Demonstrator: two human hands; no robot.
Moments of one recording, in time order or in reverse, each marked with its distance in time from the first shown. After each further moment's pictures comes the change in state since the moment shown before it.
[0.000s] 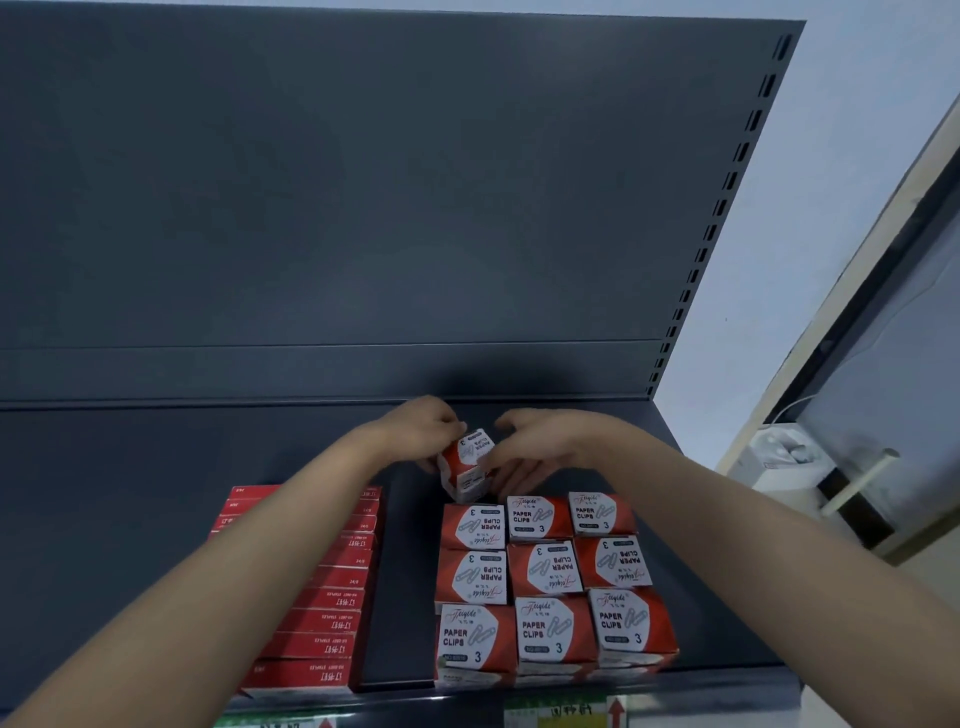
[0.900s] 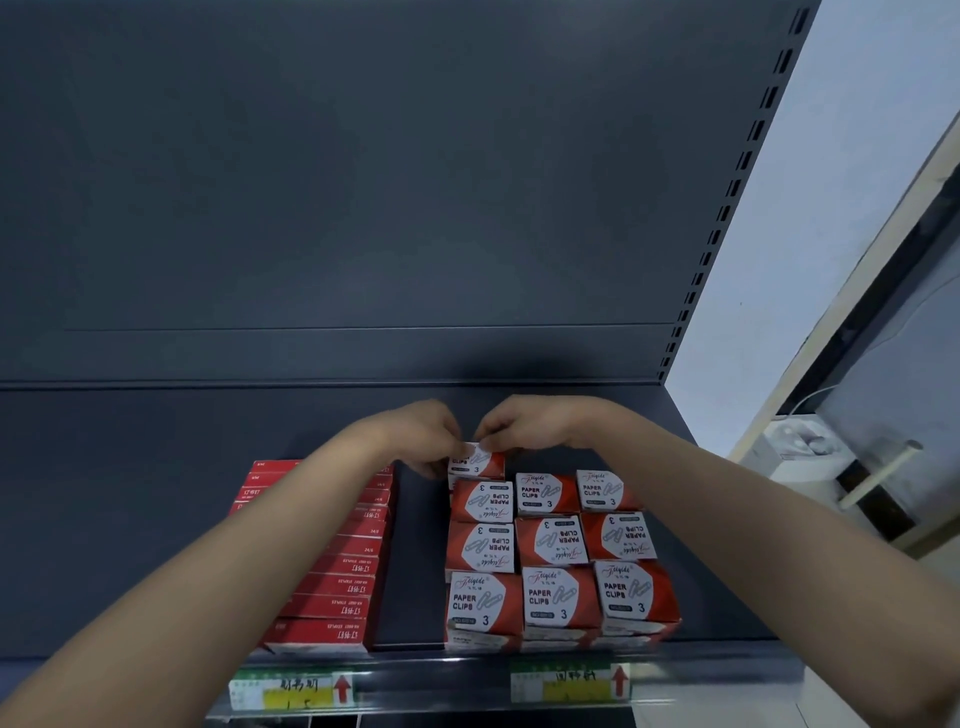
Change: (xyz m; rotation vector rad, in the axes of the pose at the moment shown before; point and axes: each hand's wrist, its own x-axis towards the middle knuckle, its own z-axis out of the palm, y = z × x) left_hand -0.026 0.002 0.006 0.051 -0.115 -0.128; right_hand 0.008 -0.002 0.008 -0.470 0.000 -0.215
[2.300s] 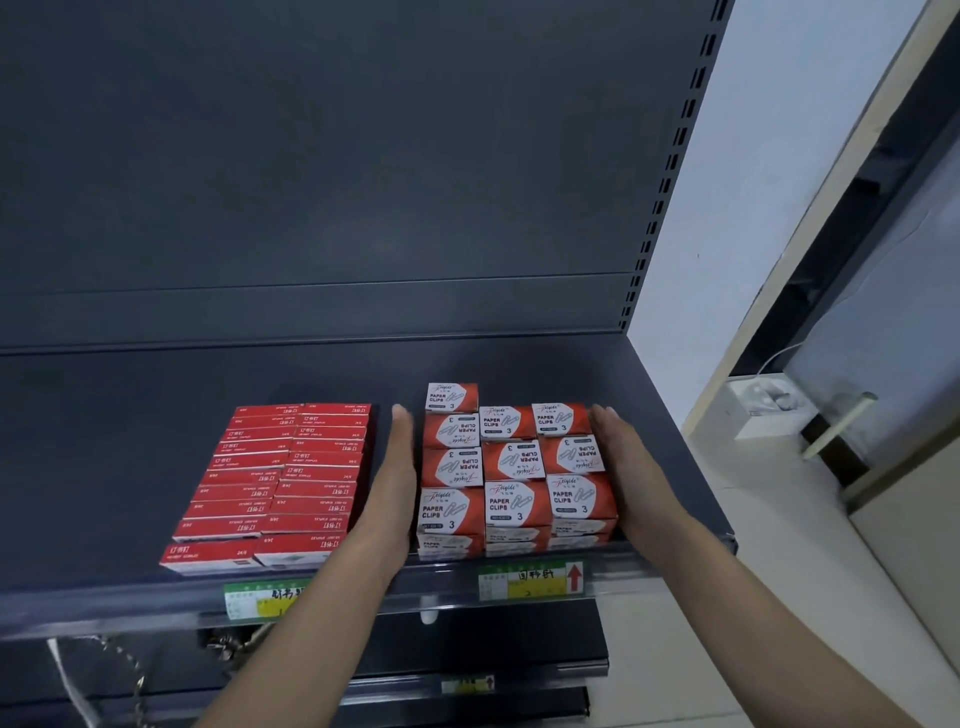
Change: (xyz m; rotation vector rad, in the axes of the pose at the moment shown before) left_hand -0.062 -0.025 0.115 -1.223 0.231 0.065; right_hand -0.108 0.077 0.104 1.319 0.554 0.178
